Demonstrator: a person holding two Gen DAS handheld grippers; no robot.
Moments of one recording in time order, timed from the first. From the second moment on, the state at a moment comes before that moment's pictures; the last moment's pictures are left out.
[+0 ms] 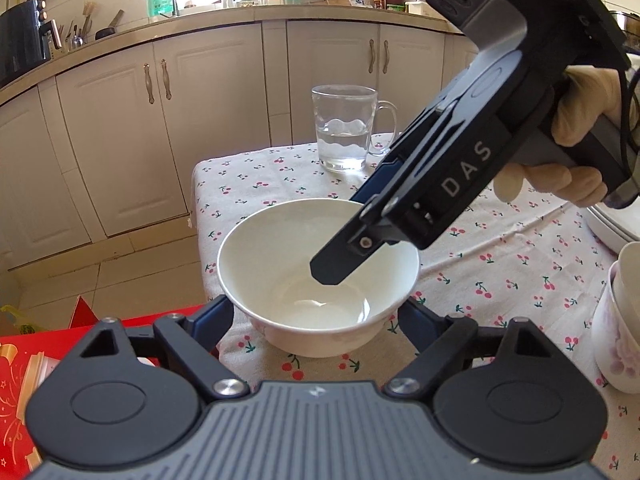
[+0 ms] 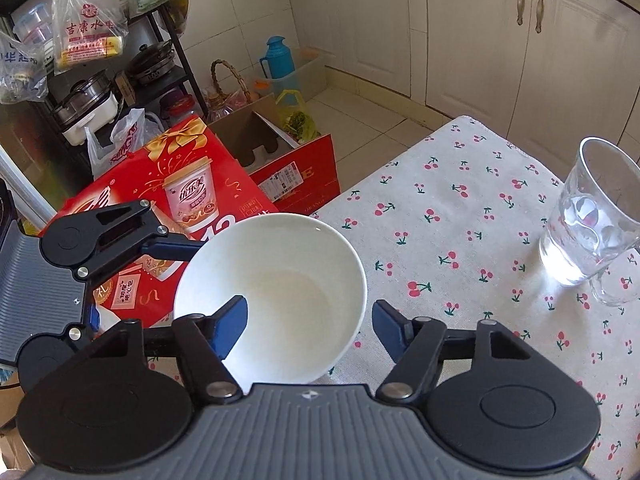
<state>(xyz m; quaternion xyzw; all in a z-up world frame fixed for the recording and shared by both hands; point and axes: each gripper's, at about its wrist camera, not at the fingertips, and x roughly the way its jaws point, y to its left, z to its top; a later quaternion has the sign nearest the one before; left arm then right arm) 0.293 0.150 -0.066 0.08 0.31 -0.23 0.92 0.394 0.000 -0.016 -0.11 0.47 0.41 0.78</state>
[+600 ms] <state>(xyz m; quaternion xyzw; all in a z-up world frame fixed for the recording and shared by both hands) 0.277 0.142 -0.050 0.09 0.31 -0.24 0.92 0.374 -0.010 0.000 -0.10 0.46 0.41 0.78</state>
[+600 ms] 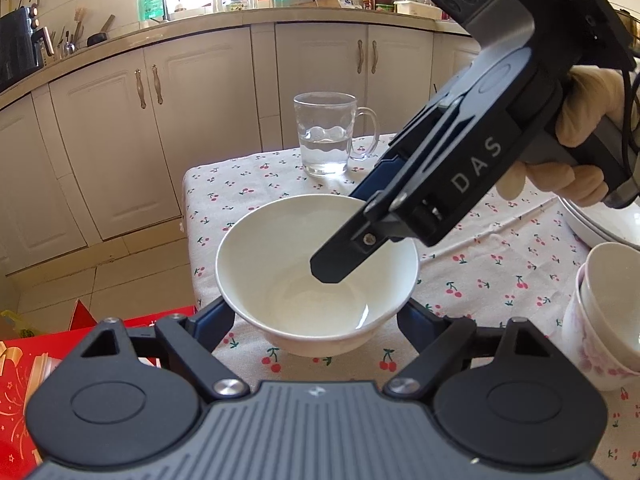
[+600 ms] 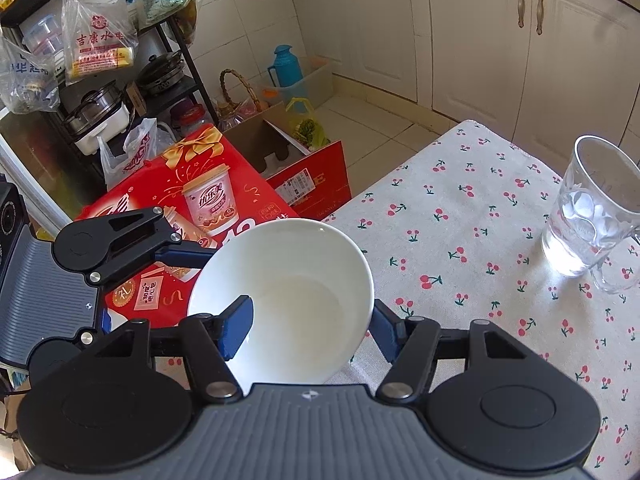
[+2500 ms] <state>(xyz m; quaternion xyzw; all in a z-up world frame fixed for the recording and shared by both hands) 0.134 0.018 -0.008 0.11 0.31 -0.35 0.88 0.187 -0.178 0.043 -0.07 0.43 0.36 0.83</state>
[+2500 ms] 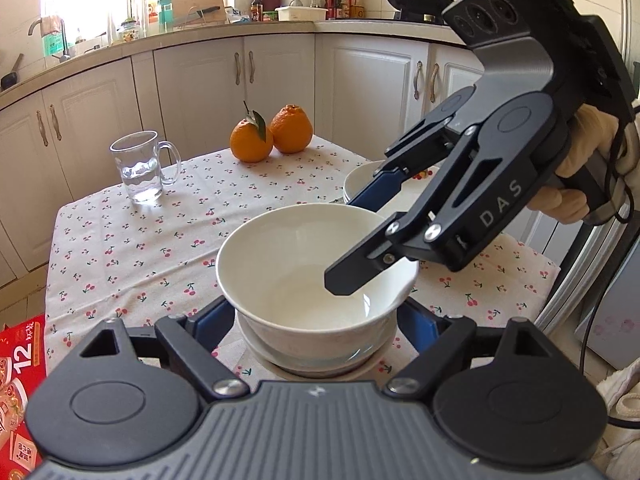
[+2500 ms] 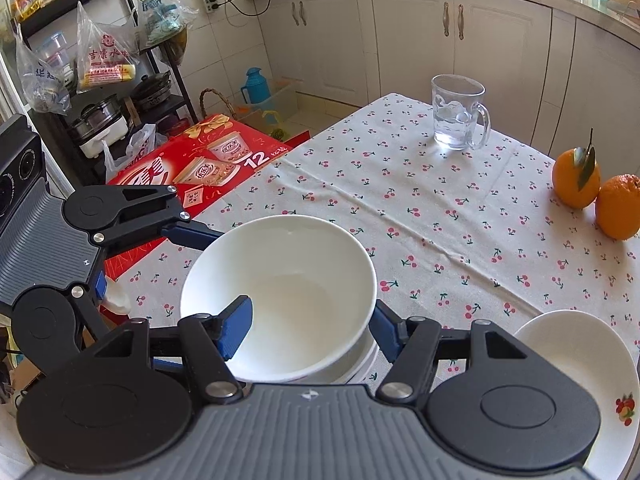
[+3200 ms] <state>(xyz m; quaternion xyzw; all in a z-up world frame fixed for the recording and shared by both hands) 0.145 0.021 -0.019 0.09 0.33 -0.36 0.87 0.185 -0.174 0.032 -0.09 0.43 0.35 0.83</state>
